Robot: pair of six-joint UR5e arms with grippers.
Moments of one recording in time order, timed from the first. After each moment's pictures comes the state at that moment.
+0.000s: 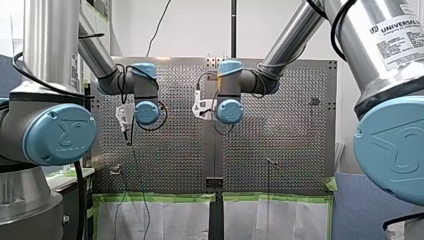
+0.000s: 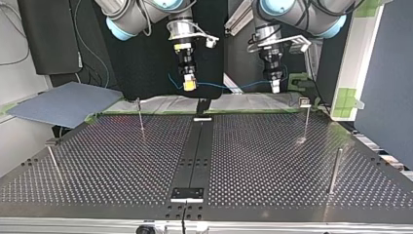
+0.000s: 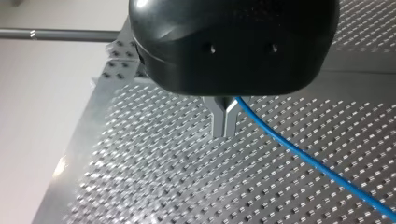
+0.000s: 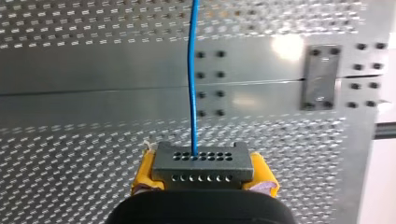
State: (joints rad) left arm -0.36 -1.60 -2.30 -2.24 -2.12 -1.71; right arm 2.46 -1.18 1.81 -0.72 1.91 1.59
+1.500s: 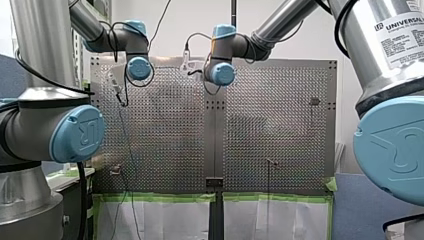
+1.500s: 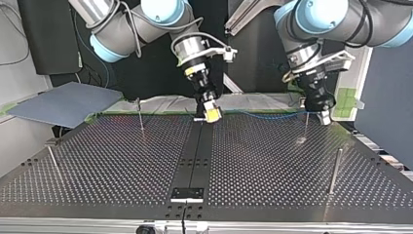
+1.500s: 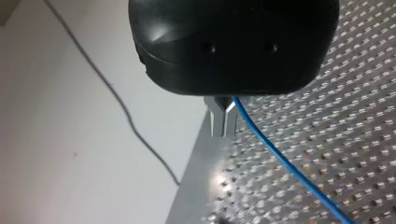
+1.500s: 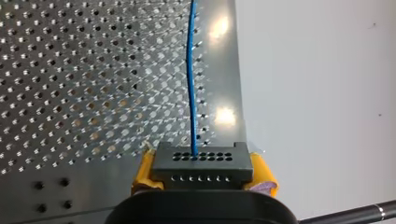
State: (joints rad) left arm -0.18 -1.39 -2.03 -2.61 -2.13 -1.89; right arm 2.45 -1.21 1.49 -0.55 1.66 1.58
